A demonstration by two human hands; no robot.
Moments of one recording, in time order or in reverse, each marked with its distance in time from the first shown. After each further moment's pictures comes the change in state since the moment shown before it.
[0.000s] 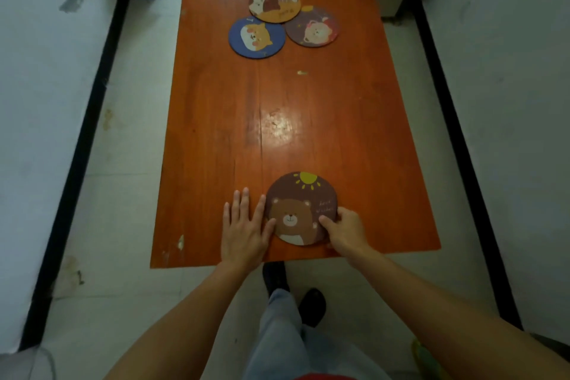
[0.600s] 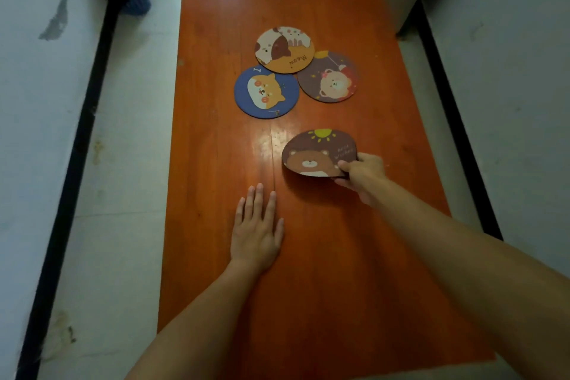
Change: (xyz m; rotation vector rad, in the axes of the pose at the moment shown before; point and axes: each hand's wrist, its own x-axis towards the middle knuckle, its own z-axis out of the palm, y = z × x) left_hand 0.196 -0.034 -0.034 0.063 -0.051 0.071; right_hand 0.204 -0.212 -0.037 0.525 0.117 0.174
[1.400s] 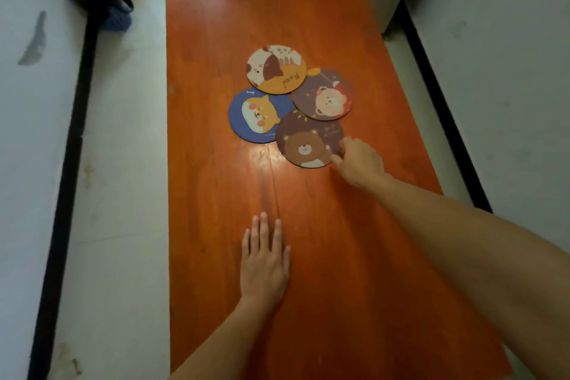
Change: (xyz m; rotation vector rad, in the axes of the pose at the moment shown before) left_hand 0.001 0.004 -0.009 -0.037 -0.004 0.023; right_hand 0.044 -0.046 0.012 -1.158 0.101 -0.517
